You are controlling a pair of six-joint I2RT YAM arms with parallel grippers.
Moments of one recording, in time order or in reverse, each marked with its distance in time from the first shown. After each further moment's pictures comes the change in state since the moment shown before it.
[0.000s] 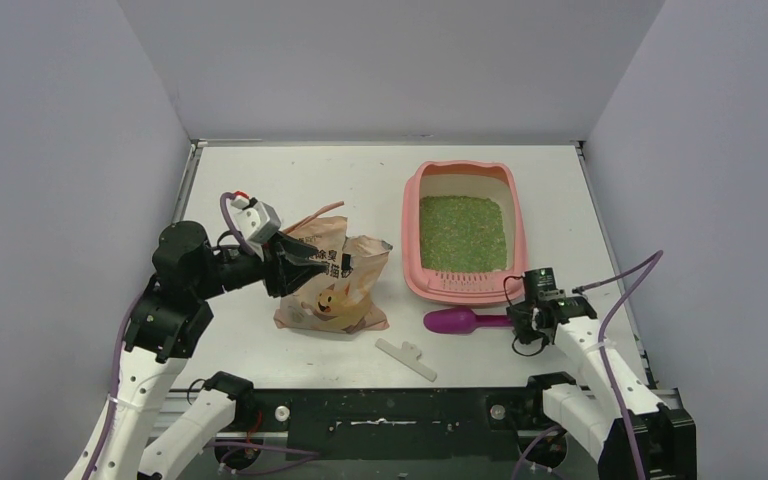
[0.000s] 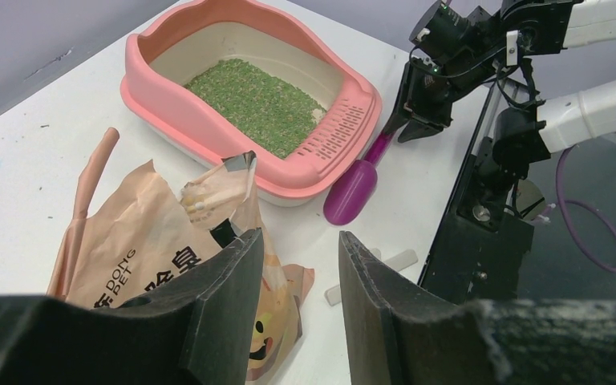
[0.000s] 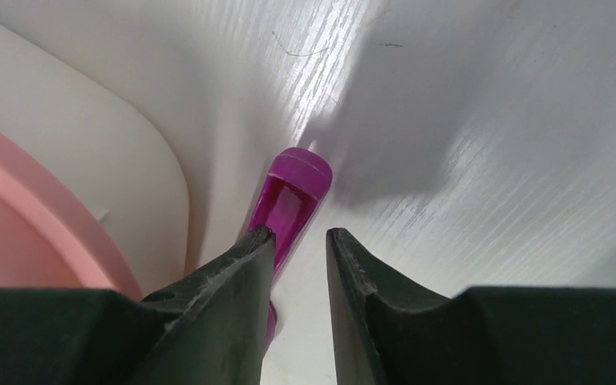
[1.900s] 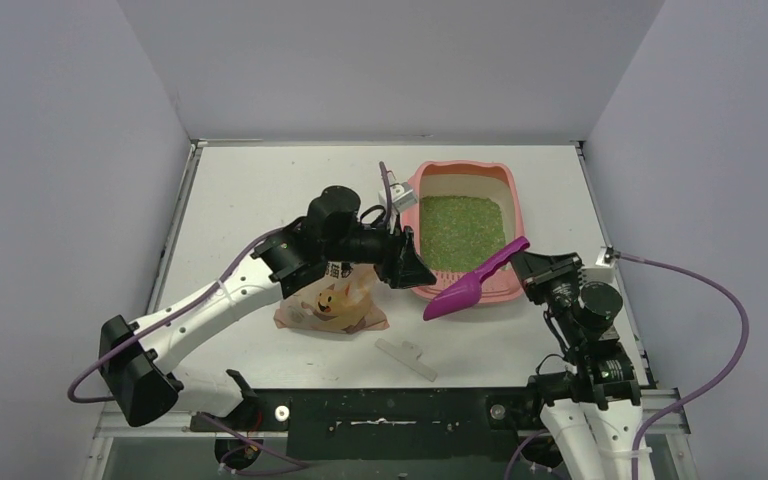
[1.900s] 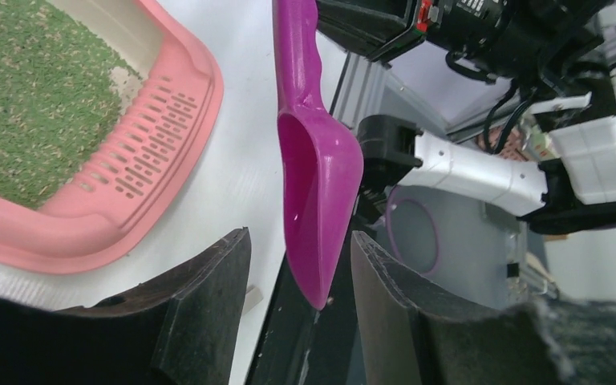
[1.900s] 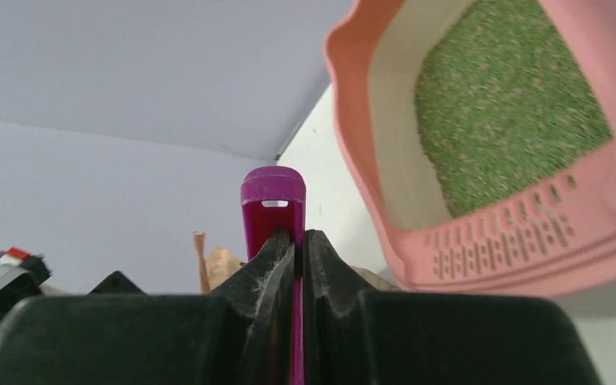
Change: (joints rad) left arm -0.527 0.599 0.217 0.209 -0.175 -0.376; right arm -0.018 -0.575 0.116 0.328 -0.306 -0.161
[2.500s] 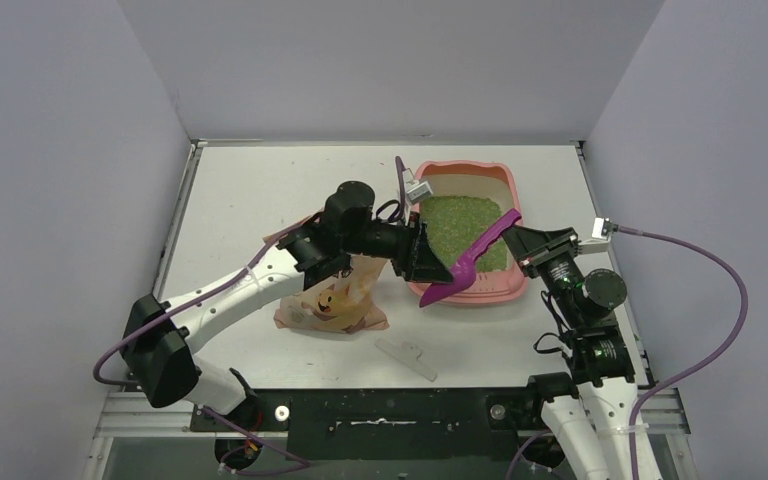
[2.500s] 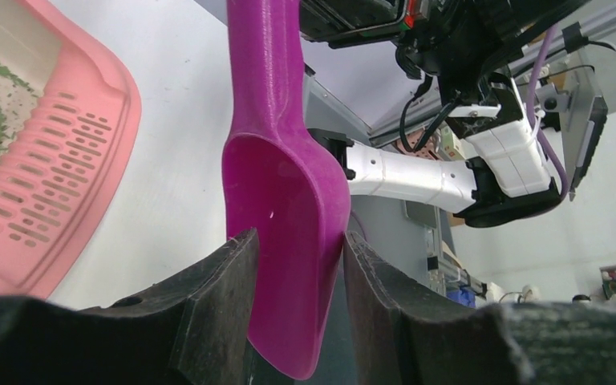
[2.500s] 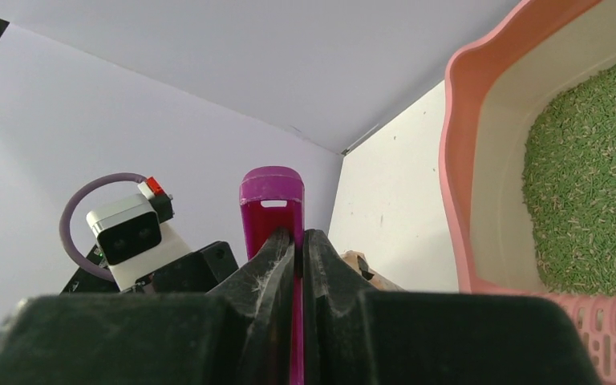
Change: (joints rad) left arm 0.004 0.127 0.008 0.229 0.161 -0.222; right arm 0.000 0.145 0.001 0.415 -0.163 -0.030
